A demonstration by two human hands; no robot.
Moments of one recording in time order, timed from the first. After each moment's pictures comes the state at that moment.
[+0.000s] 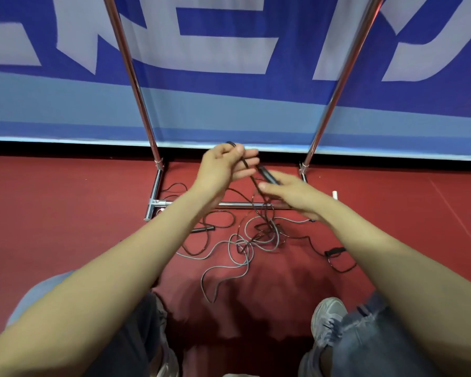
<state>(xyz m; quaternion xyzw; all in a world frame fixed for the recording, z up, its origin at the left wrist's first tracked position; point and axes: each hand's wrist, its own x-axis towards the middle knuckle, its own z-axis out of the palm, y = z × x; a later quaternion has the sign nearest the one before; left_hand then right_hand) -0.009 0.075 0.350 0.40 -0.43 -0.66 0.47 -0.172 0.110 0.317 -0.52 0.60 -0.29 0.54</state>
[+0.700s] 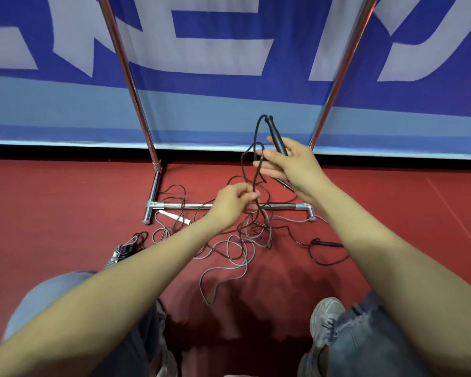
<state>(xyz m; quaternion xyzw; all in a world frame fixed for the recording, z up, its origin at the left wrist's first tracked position) -0.021 0.091 0.288 0.48 -0.63 -0.54 0.28 -0.165 0.102 0.362 -0.41 0.54 -0.51 0.52</state>
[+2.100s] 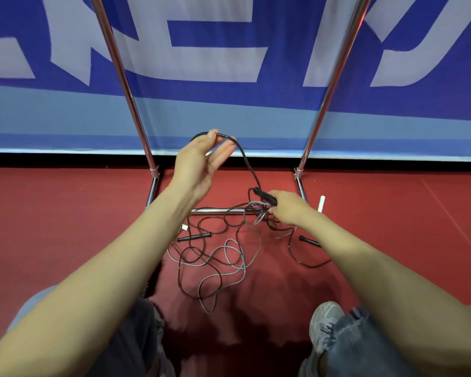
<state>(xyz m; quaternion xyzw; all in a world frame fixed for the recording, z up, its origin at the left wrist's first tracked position) 0.001 0.057 0.370 0.34 -0.27 -0.70 0.56 -0.187 0.102 0.288 -0.64 0.72 -0.04 0.28</state>
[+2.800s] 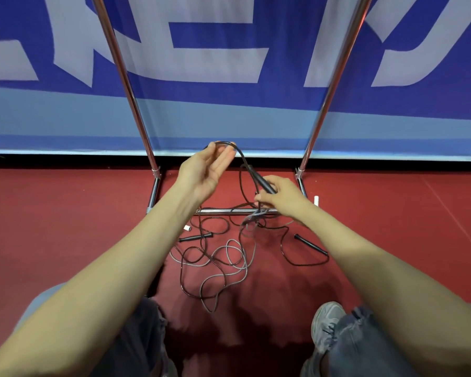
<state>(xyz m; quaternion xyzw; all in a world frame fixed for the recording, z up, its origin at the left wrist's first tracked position) 0.003 0.049 0.359 0.34 -0.14 -0.77 0.53 -0.176 0.099 0.301 -0.57 0.65 -0.29 0.42</state>
